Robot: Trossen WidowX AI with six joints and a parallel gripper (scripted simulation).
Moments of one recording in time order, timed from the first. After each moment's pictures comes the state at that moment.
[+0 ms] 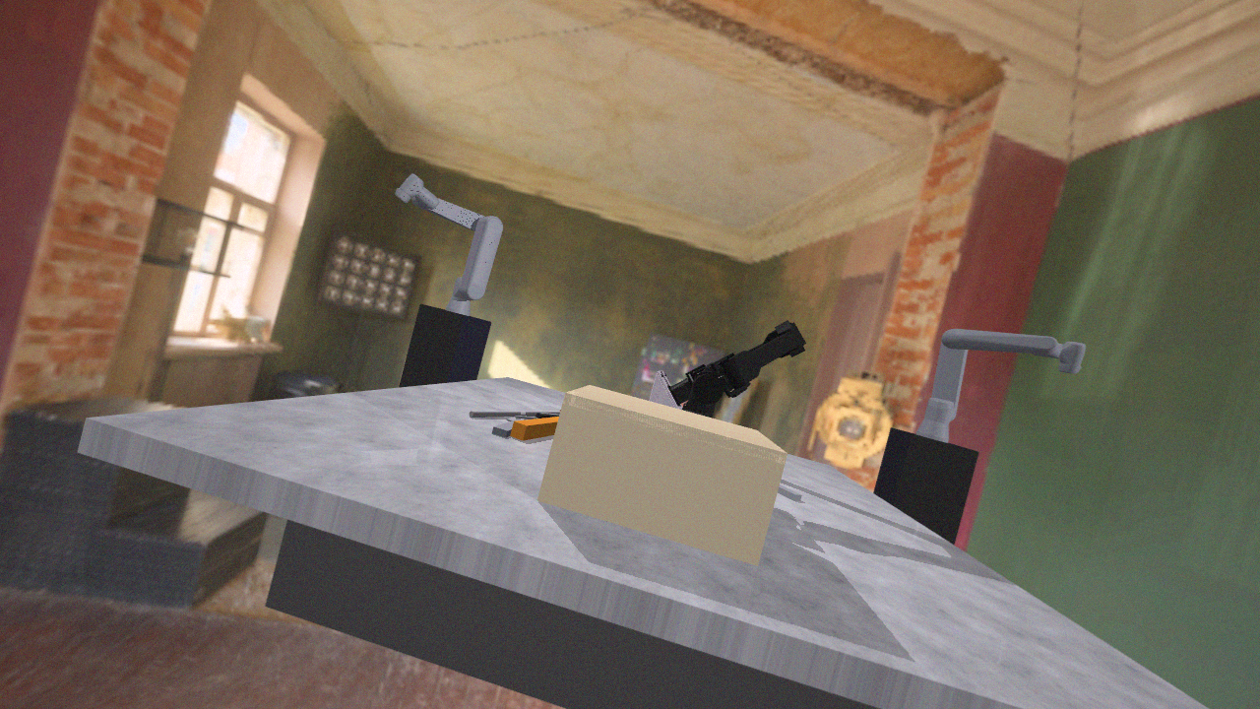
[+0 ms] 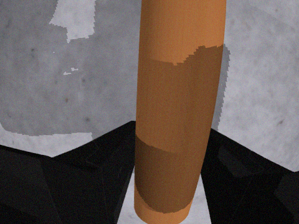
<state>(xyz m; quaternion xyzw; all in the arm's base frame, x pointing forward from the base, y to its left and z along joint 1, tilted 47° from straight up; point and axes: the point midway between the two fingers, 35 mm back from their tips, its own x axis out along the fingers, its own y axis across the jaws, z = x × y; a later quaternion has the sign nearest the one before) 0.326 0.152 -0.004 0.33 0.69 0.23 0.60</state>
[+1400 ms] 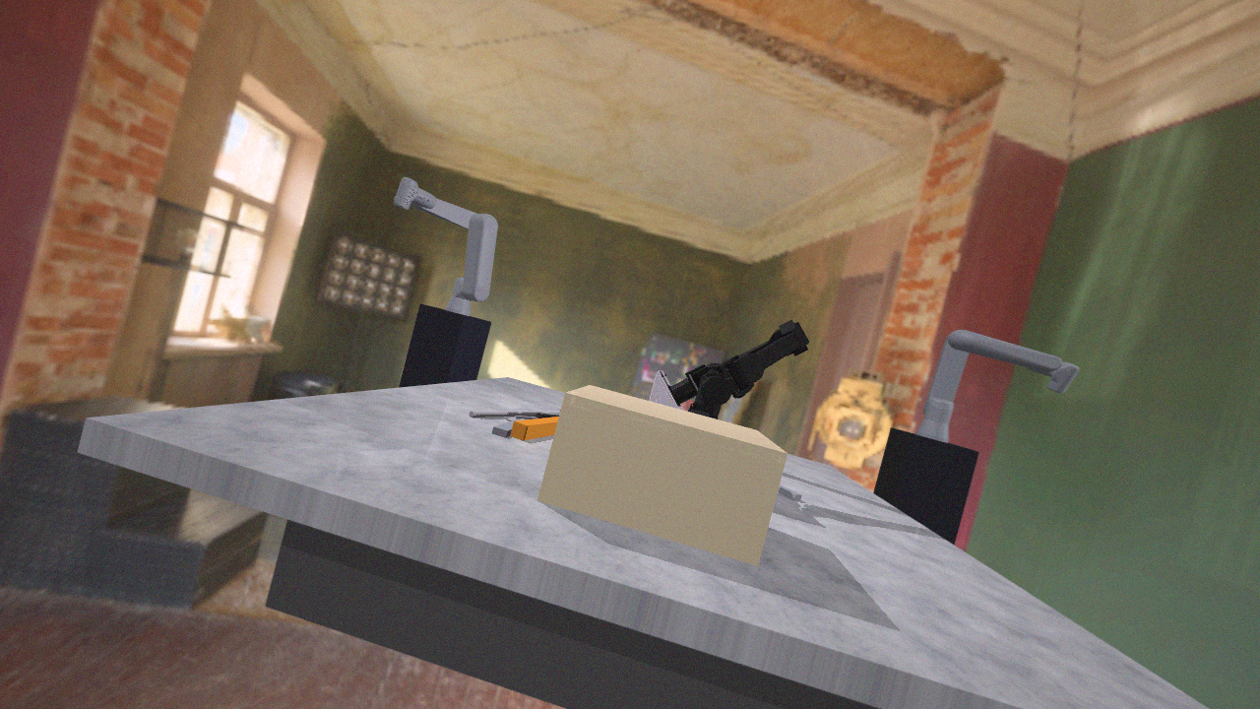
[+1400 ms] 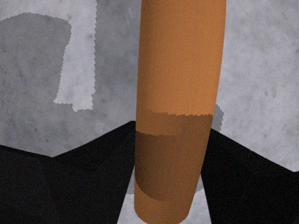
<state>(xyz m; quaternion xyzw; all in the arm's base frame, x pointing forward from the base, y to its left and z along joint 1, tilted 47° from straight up) 0.281 0.157 0.006 0.33 0.69 0.23 0.60</state>
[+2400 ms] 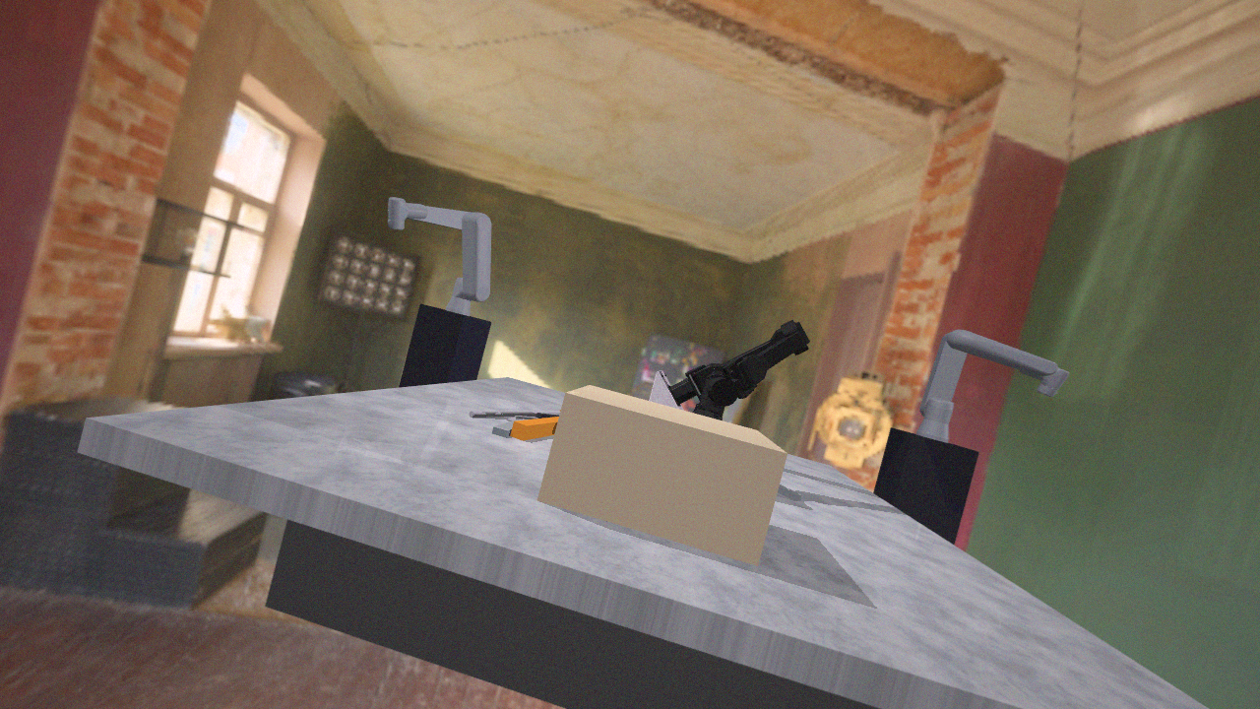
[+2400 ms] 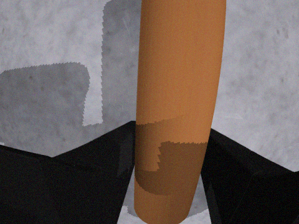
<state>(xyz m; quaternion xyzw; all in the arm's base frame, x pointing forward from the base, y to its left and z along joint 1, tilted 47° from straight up) 0.247 0.161 0.013 0.33 0.69 0.23 0.60</state>
